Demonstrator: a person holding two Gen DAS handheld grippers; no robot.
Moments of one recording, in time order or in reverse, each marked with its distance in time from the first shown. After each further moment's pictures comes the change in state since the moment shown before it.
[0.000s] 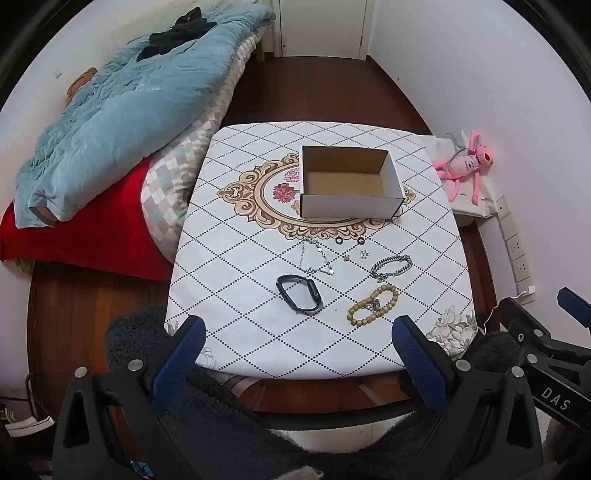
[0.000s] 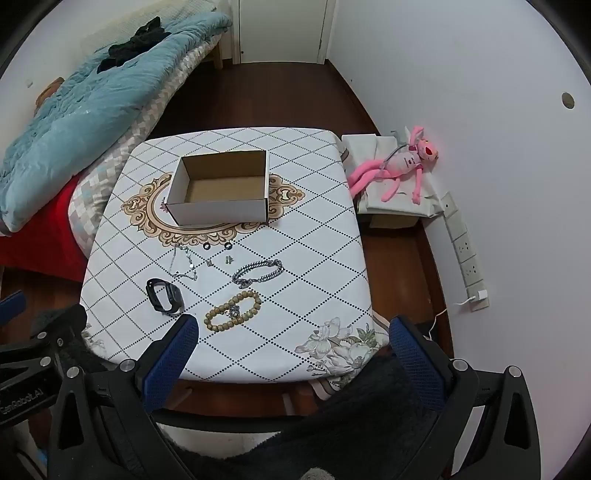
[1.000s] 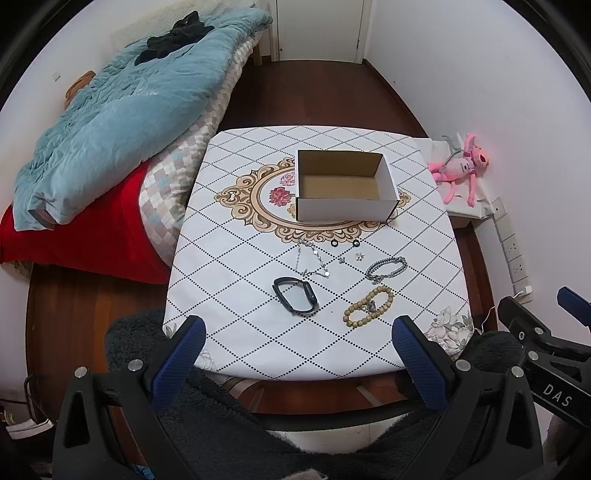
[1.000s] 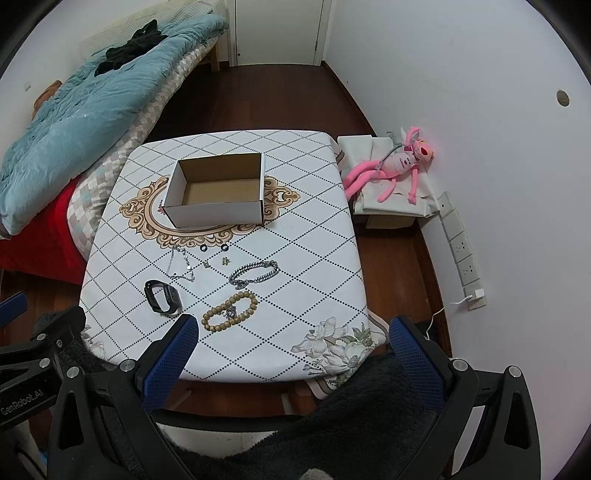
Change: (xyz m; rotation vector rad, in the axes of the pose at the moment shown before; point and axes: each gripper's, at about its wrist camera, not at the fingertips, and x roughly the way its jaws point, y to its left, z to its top) left arm -0.007 -0.006 0.002 0.006 -0.015 -0.003; right arm -0.004 -0.004 0.000 0.003 -0.007 0.005
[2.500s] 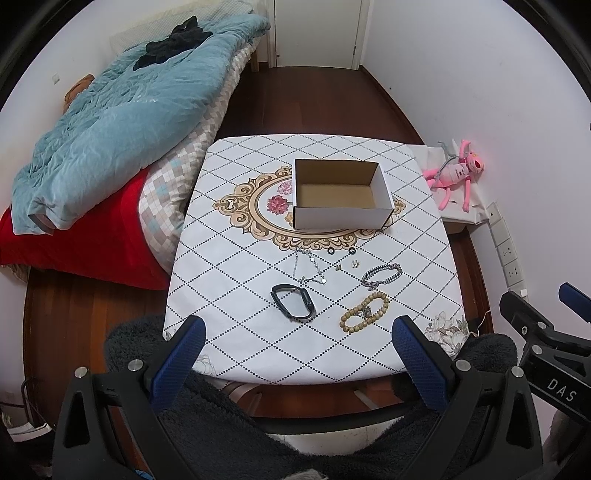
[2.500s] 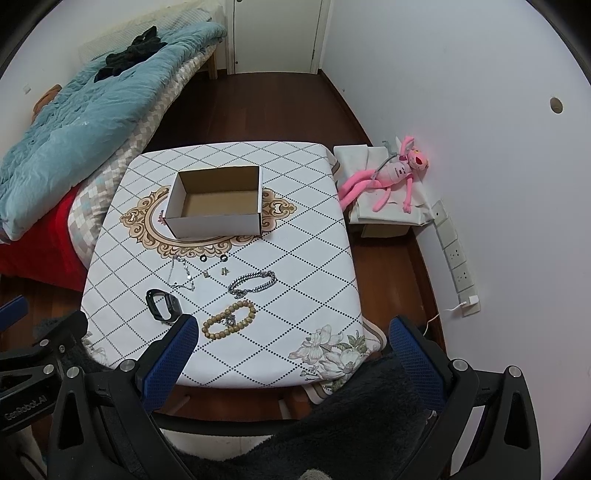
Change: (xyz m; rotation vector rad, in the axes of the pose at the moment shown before) left arm -0.011 0.002 0.004 -0.001 -0.026 -0.018; right arm -0.020 -0.007 0.008 0.005 -0.034 -0.020
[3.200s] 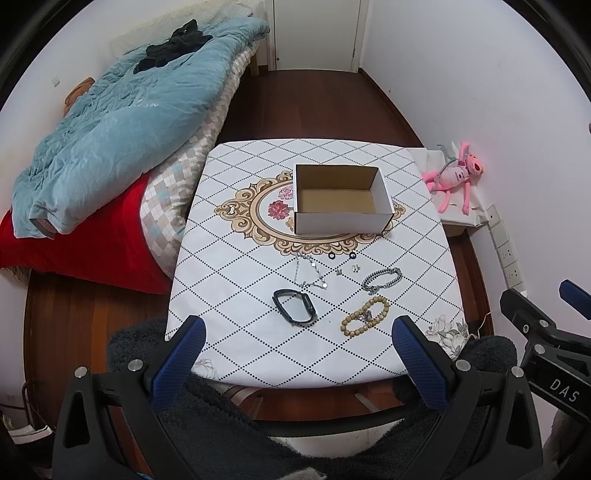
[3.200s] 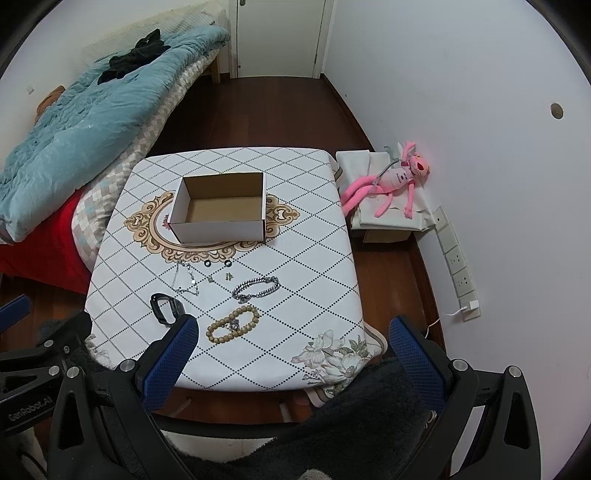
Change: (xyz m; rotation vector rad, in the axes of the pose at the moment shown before) left arm 0.000 0.003 0.001 0.009 -0.017 0.000; right arm -0.007 0.003 0.002 -0.003 -0.026 0.008
